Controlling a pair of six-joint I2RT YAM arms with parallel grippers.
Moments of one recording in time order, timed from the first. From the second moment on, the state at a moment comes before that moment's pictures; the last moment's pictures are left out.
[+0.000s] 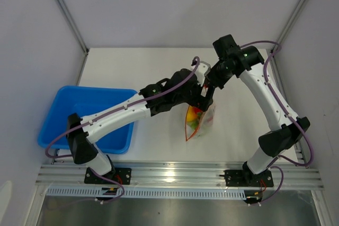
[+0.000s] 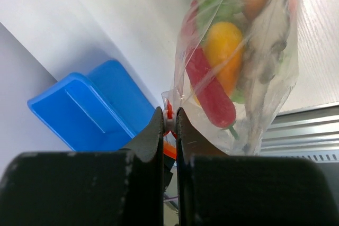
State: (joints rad) left arm -1.03 1.58 1.55 -0.48 -0.13 -0.31; right arm 0.48 1.65 1.94 -1.36 0.01 1.17
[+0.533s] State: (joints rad) left arm -1.13 1.67 1.56 -0.50 -0.46 -0.35; right arm 0.48 1.59 1.85 -1.36 0.02 1.30
